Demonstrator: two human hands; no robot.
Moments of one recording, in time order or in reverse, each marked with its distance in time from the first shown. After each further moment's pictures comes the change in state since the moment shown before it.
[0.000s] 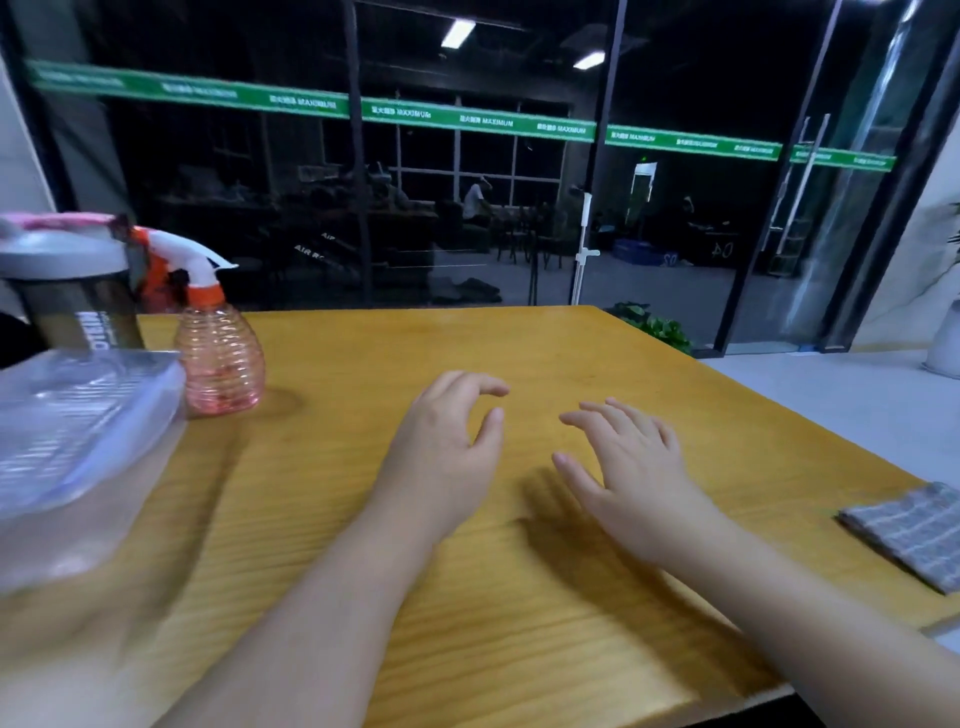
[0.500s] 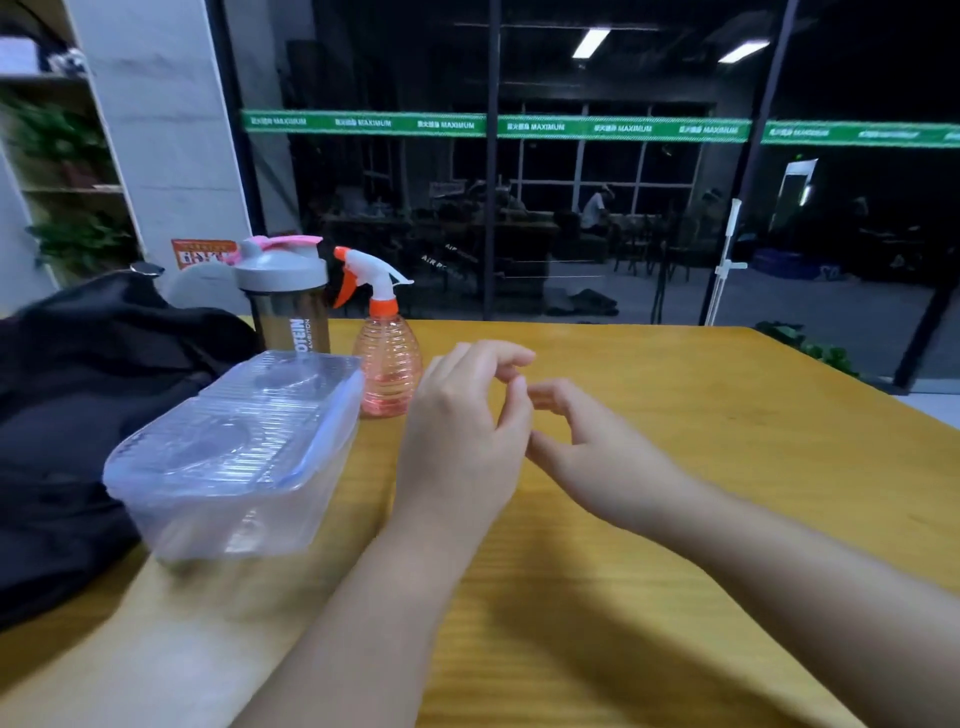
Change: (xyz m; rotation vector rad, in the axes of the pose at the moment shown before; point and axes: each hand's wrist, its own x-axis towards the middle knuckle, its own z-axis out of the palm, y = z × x) left_hand 0.000 -0.028 -0.088 0.187 0.414 0.035; right_hand 0.060 -0.137 -0.006 0.600 -0.134 -0.268
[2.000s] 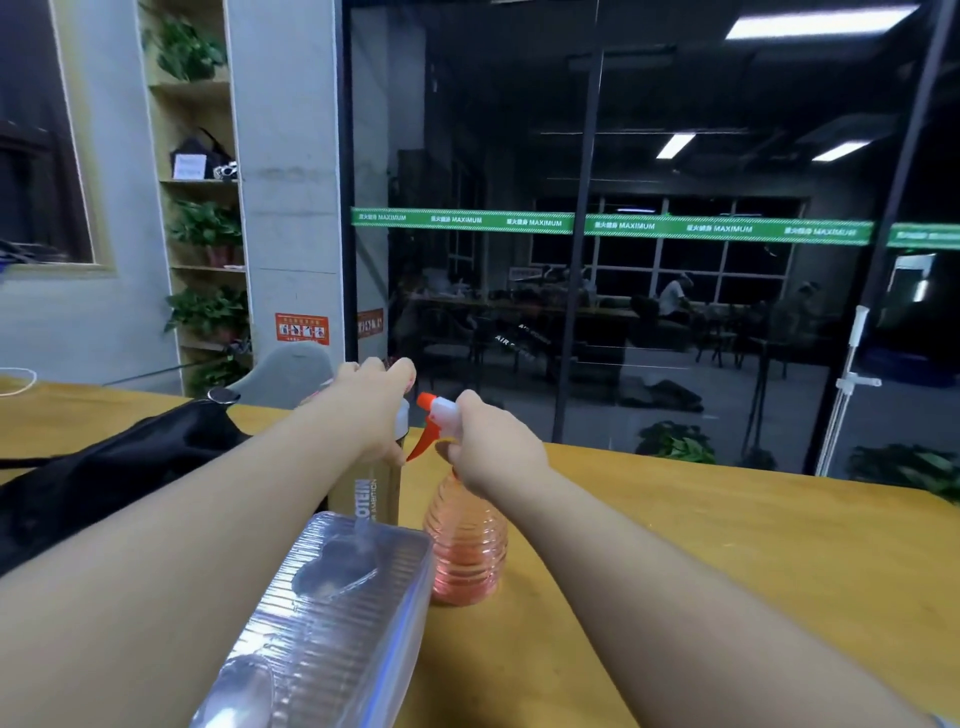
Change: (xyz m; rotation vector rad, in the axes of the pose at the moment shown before) left_hand 0.200 -0.183 -0.055 0.998 -0.615 -0.286; right_hand 0.252 -0.074 0.071 -0.254 0.051 -0.117
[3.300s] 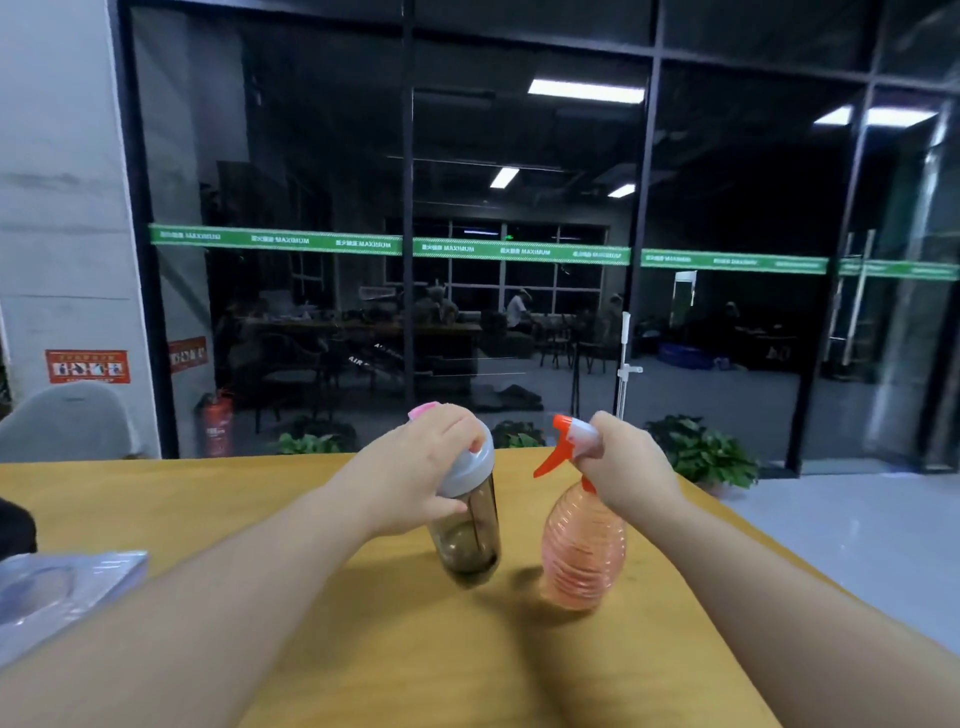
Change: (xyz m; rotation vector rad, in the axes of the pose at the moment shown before) left_hand -0.073 0.247 -0.017 -0.349 0.273 0.857; right_hand -0.175 0.263 -0.175 -0.080 0.352 0.438
